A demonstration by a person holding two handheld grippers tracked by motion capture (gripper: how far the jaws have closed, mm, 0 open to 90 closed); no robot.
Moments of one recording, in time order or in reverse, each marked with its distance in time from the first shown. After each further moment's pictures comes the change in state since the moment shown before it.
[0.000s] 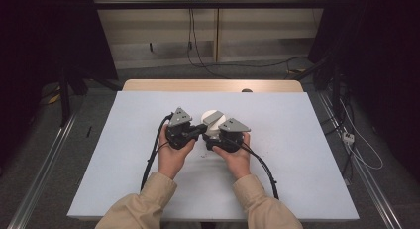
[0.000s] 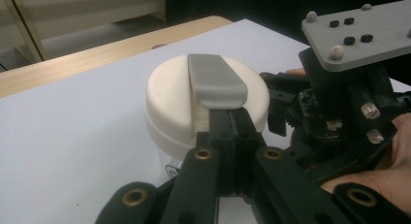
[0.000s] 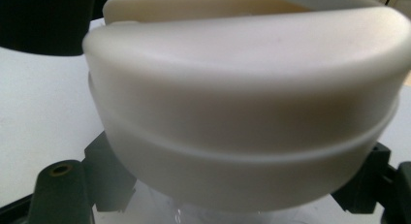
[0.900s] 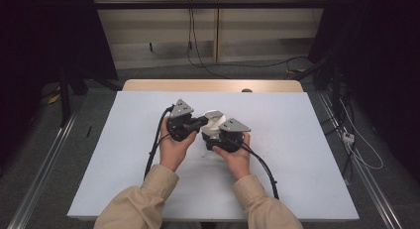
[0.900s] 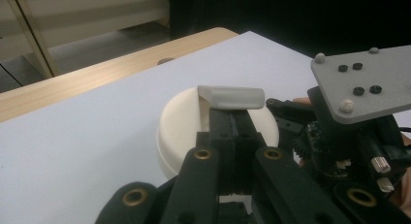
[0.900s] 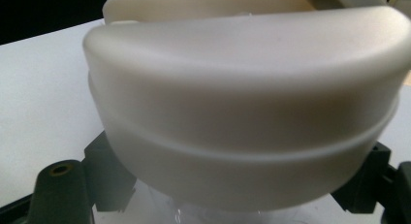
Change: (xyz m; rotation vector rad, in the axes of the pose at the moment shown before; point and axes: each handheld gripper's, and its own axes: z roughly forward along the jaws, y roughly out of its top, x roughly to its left) left arm 0.005 0.022 0.004 -0.020 0.014 0.007; right arm 0.000 0.000 0.000 -0.002 0.001 0.002
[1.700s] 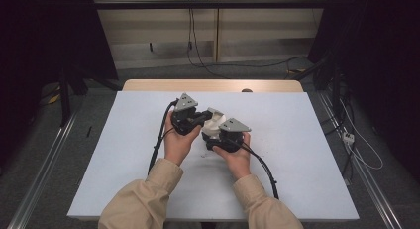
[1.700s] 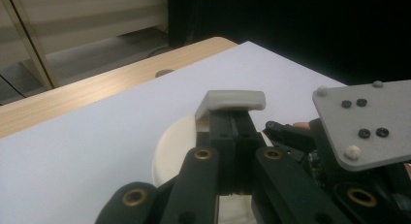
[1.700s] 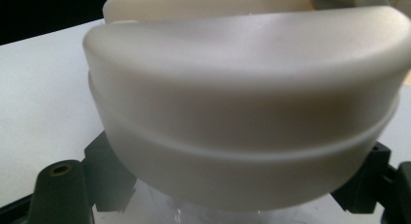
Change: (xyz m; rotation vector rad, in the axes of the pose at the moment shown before) left arm -0.001 0.014 0.012 -0.015 -0.009 -0.005; right arm 0.000 0.000 0.000 0.002 0.002 0.002
